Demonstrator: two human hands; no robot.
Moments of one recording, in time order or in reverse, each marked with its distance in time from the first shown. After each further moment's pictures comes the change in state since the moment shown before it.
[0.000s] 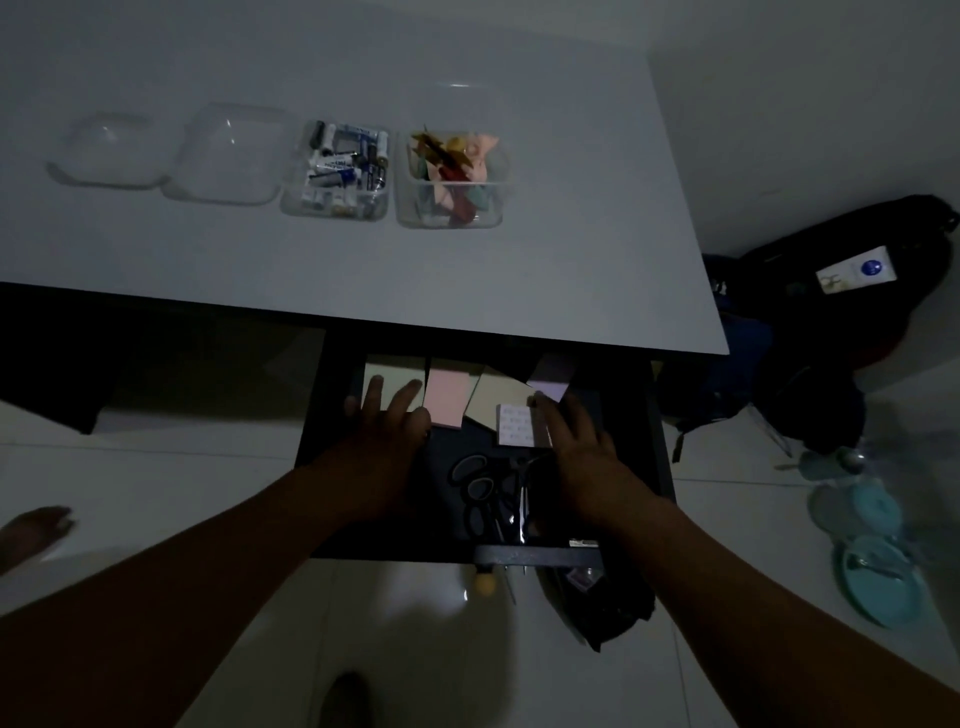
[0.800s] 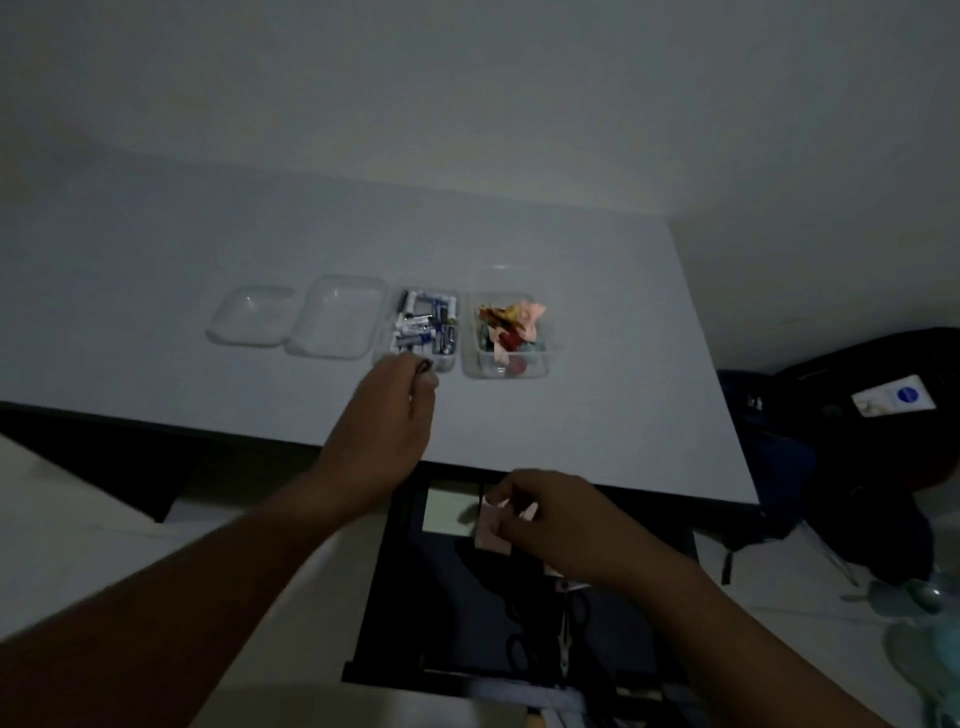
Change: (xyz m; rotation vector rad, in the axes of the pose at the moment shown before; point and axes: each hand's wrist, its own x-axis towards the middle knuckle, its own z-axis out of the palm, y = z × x) left_hand -0.024 -0.061 -0.176 -0.661 0.848 -0.144; right_hand -0.029 -0.123 -0.110 0.279 0.078 -0.349
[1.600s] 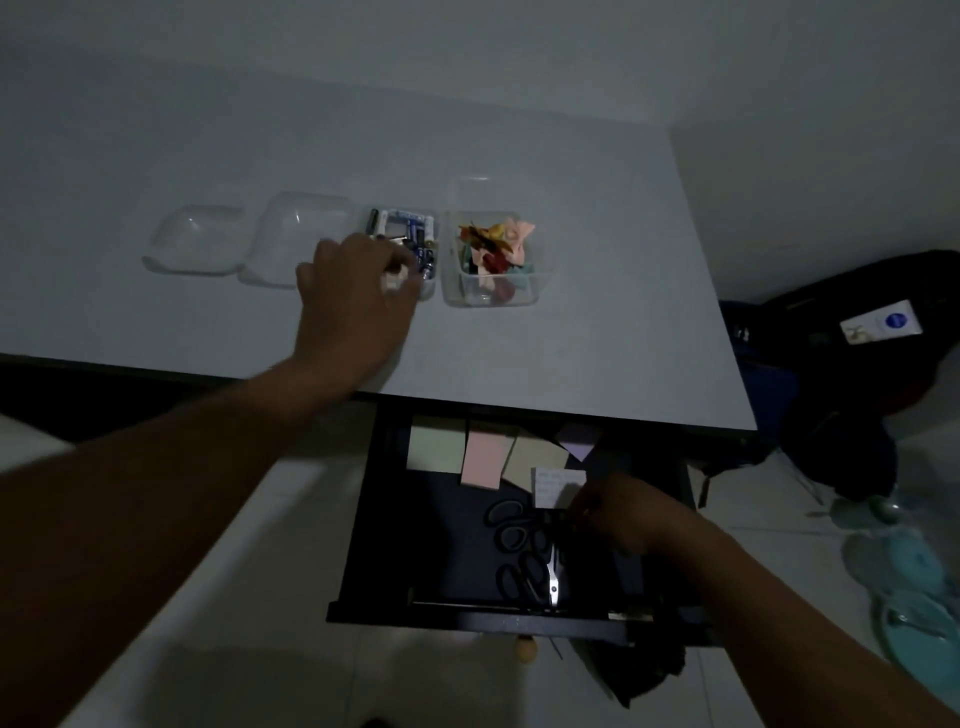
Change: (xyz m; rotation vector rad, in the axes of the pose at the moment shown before) left_hand 0.045 -0.026 0.021 0.231 0.108 0.023; right_hand -0.004 0.112 0.021 -0.207 -0.260 0.445
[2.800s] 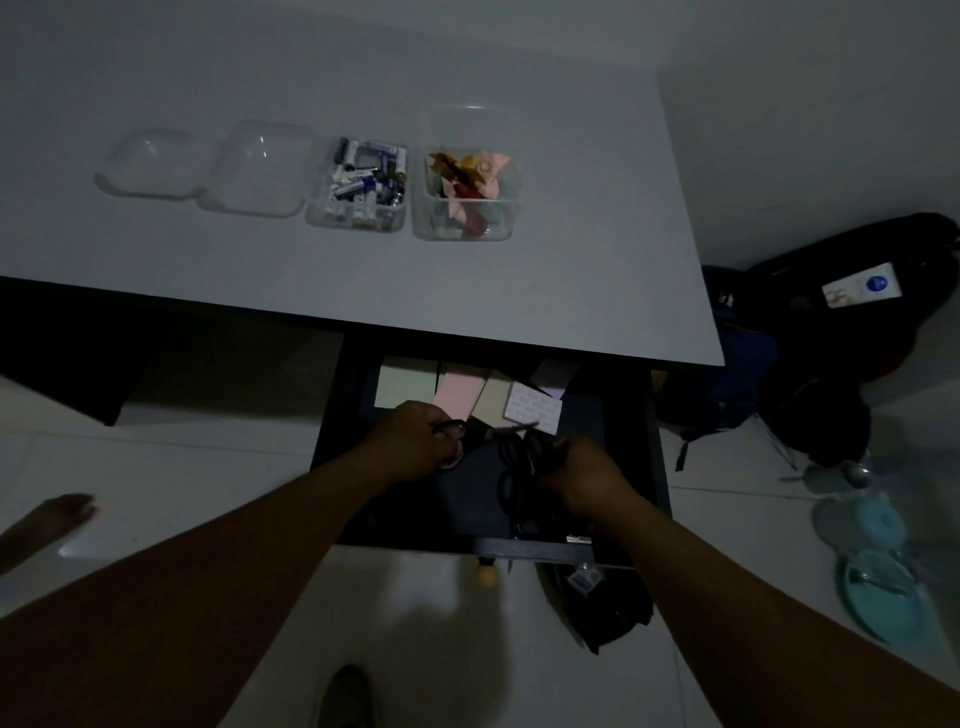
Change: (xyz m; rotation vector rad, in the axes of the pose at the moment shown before) left_hand -0.165 0.024 0.097 -0.463 -0.801 -0.496; right_hand 0.025 0.030 0.066 0.423 0.208 0.010
